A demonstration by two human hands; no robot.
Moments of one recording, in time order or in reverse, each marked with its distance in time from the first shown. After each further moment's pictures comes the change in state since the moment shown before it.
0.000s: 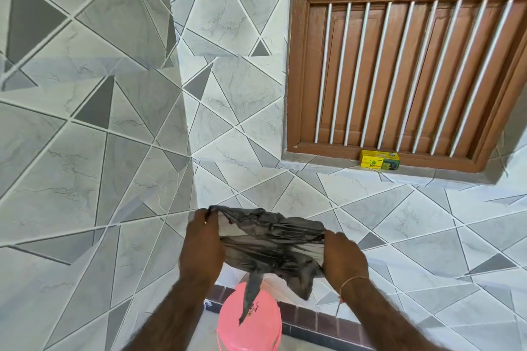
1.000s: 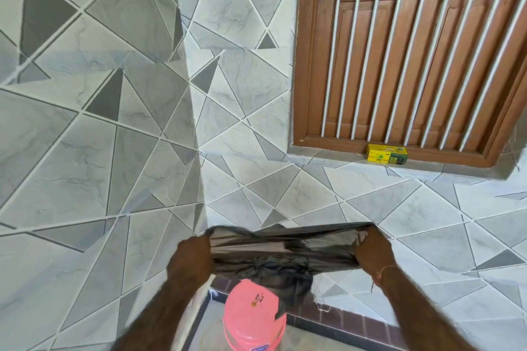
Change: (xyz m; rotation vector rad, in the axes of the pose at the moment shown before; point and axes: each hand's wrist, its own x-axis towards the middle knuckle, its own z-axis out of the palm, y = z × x) left_hand -0.012 -0.056 0.010 0.278 -0.370 -0.083; right_hand 0.015 0.047 0.003 0.626 0.058 0.422
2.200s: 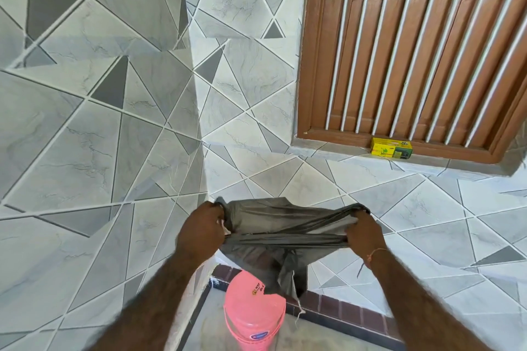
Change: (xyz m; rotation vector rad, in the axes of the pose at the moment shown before) left_hand 0.012 0.014 -0.024 -0.249 0.157 0.146; right_hand 0.011 -0.010 0.018 -0.025 -0.035 -0.089
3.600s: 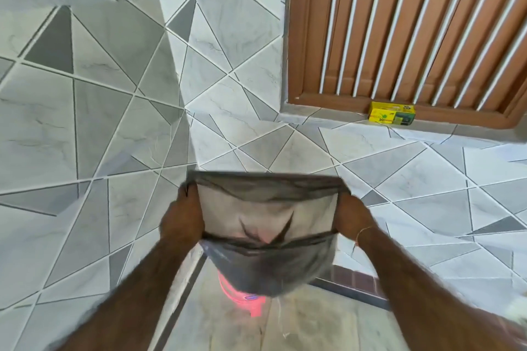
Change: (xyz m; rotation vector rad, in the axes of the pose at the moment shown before) left_hand 0.001 0.016 0.051 0.225 -0.028 -0.207; right_hand 0.049 0.046 0.008 -0.390 -0.201 -0.198
